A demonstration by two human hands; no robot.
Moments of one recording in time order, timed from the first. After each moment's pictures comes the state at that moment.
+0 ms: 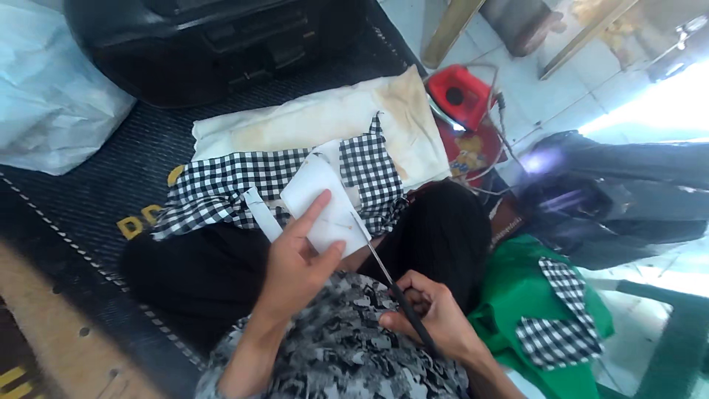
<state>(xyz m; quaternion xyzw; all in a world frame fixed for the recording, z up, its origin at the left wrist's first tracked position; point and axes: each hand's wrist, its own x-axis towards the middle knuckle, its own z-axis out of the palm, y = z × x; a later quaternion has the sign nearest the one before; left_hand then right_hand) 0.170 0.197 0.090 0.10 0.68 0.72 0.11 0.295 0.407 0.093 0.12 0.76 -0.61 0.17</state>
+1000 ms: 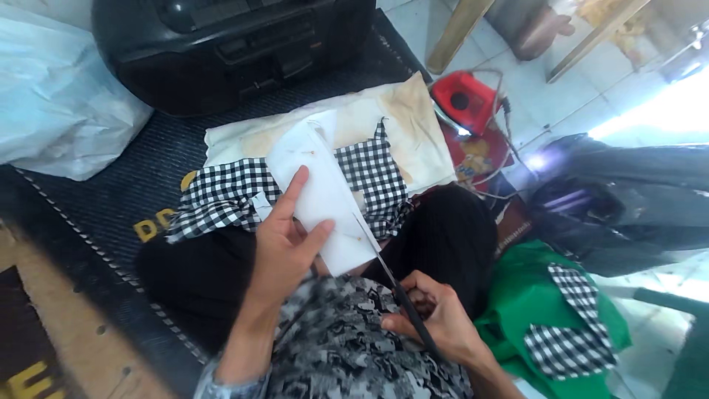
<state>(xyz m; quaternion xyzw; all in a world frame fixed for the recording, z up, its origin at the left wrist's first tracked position) 0.143 0.188 0.096 0.13 0.65 0.74 0.09 0.292 0.406 0.090 0.09 0.77 -0.62 0.12</state>
